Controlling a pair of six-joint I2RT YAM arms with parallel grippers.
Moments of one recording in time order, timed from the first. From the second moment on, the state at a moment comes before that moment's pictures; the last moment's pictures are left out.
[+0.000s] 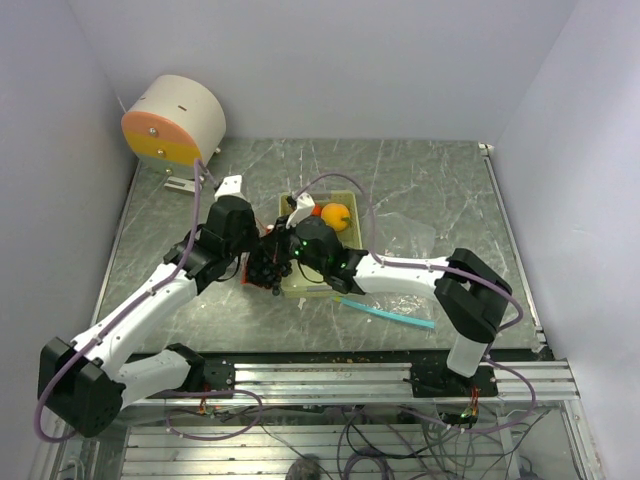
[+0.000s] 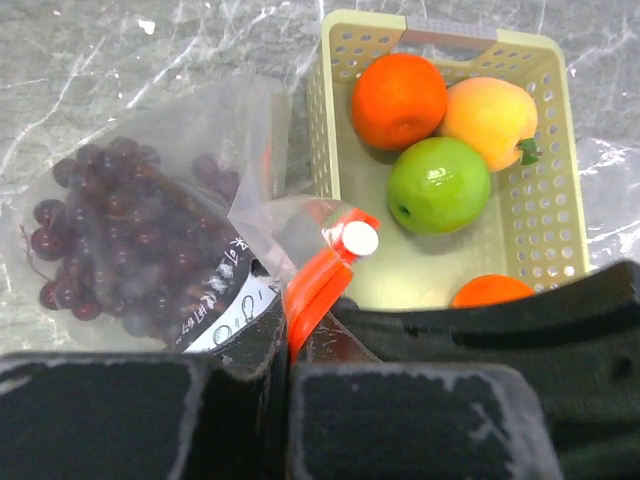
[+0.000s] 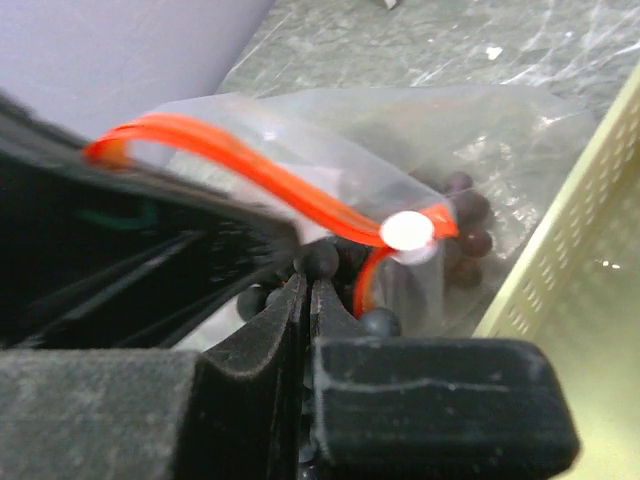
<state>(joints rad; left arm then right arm) -0.55 1.07 0.88 -0.39 -0.29 -0.53 1.01 1.78 1.09 0.45 0.16 0.57</state>
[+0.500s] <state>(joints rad) -0.55 1.14 0.85 -0.31 -0.29 -0.54 1.03 1.67 0.98 0.39 0.14 0.55</state>
